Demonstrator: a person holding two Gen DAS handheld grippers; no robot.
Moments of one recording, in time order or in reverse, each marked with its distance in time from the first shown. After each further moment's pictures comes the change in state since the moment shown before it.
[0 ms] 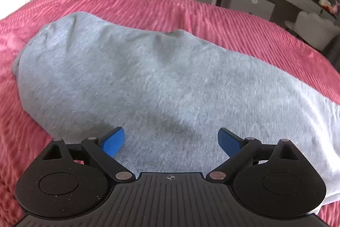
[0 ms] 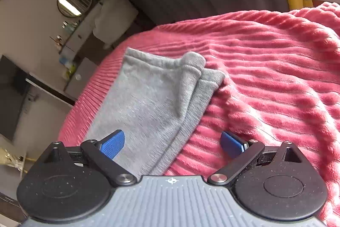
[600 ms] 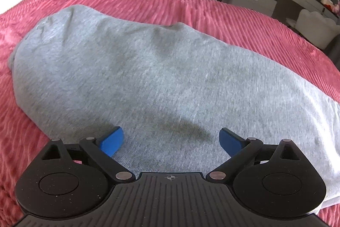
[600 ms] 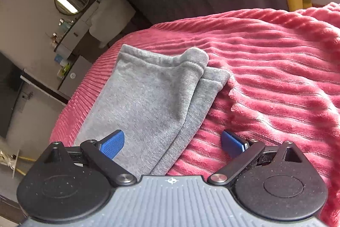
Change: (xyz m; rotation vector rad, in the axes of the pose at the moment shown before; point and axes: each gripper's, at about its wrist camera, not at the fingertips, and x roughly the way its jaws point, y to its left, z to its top) left arm 0.009 0.000 0.000 -0.016 0.025 -0.006; right arm 0.023 0.002 -0.003 -0.027 -0.012 -0.049
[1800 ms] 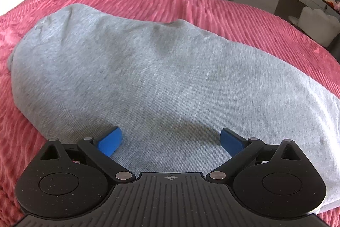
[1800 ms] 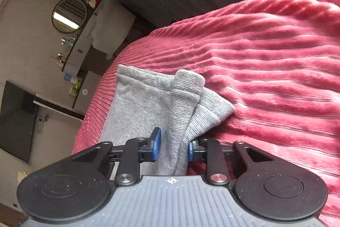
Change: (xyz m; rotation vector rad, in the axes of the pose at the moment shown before) left arm 0.009 -0.001 0.001 0.013 0.006 0.015; right arm 0.034 -0.020 0.039 0.178 0.021 0.113
